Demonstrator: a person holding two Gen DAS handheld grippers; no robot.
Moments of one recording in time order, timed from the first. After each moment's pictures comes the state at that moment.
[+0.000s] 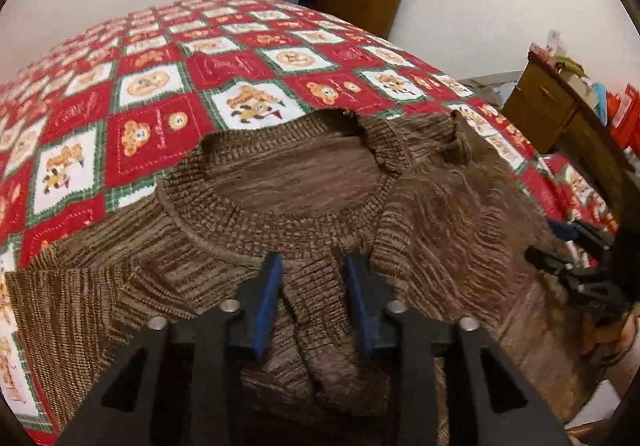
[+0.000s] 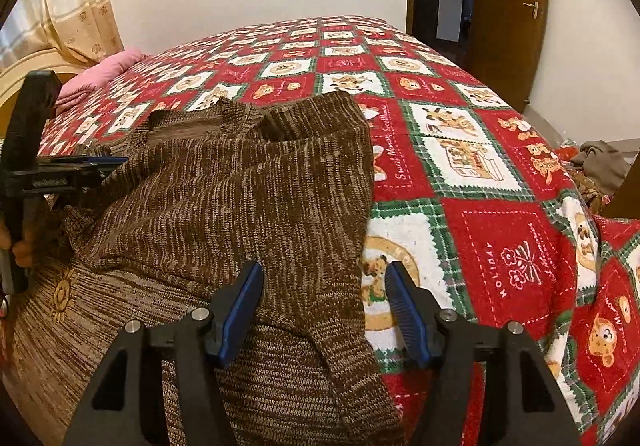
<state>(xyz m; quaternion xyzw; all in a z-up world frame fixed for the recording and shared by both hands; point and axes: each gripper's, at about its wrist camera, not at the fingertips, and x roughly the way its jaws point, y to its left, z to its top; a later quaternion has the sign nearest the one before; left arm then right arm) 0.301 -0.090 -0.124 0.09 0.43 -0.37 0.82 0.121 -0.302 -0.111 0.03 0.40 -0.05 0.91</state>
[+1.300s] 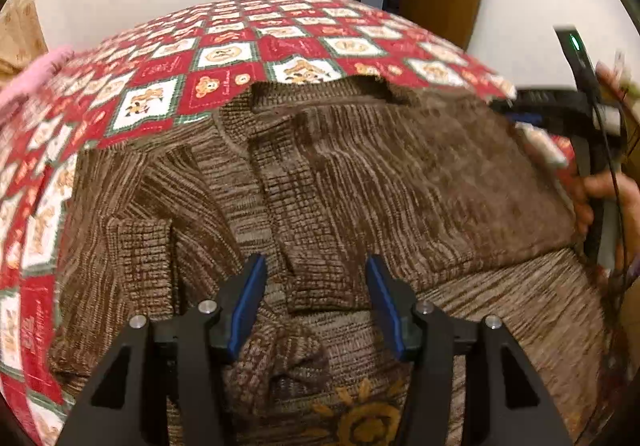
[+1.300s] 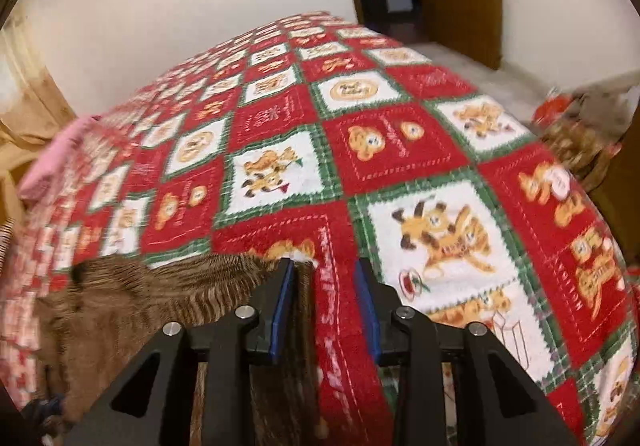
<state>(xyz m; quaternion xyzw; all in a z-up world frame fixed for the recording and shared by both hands) 0.232 -0.081 -0.125 0.06 0.44 -0.22 0.87 0.261 -0.396 -0.095 0.16 0.40 -0.10 0.90</state>
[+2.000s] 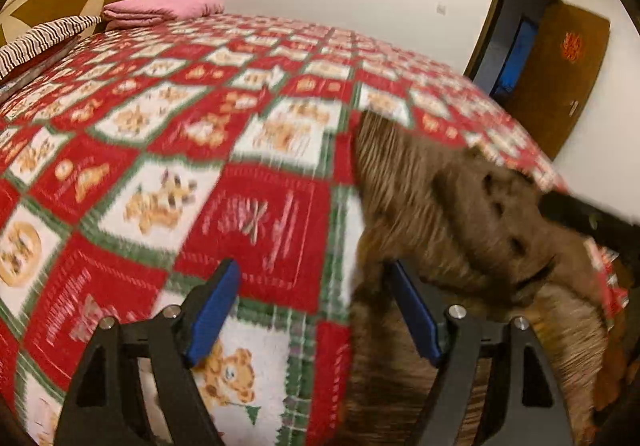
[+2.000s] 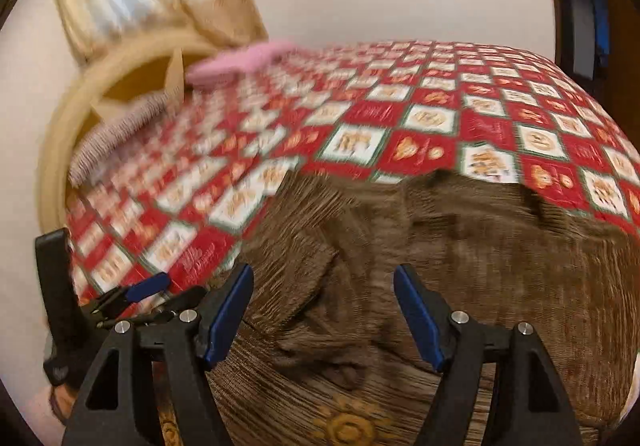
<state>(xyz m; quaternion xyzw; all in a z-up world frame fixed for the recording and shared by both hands) 0.196 0.098 -0.142 -0.09 0.39 -0.04 0.92 0.200 -0.082 -0.060 0.01 0.38 0.18 0.91</state>
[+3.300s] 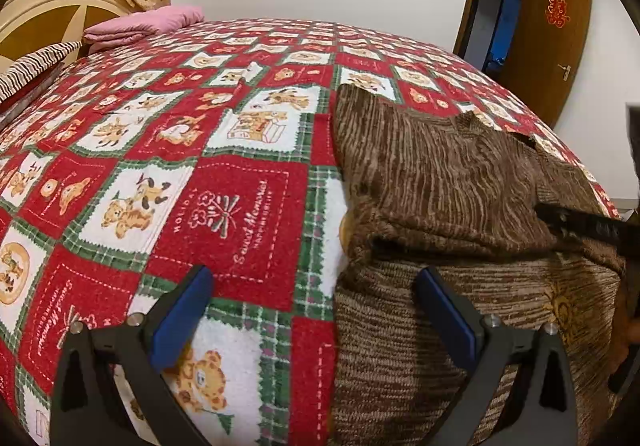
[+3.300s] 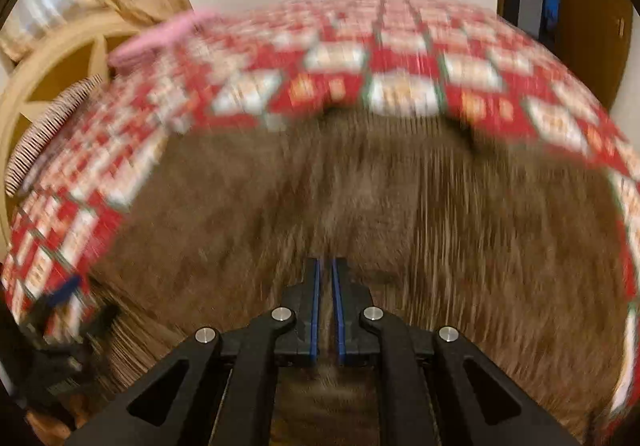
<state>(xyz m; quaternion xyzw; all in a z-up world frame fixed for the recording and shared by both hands) 0.197 0.082 -0.146 -0.04 0.39 -0.05 0.92 0.225 -0.150 -0.111 0.02 0.45 0.08 0.89</state>
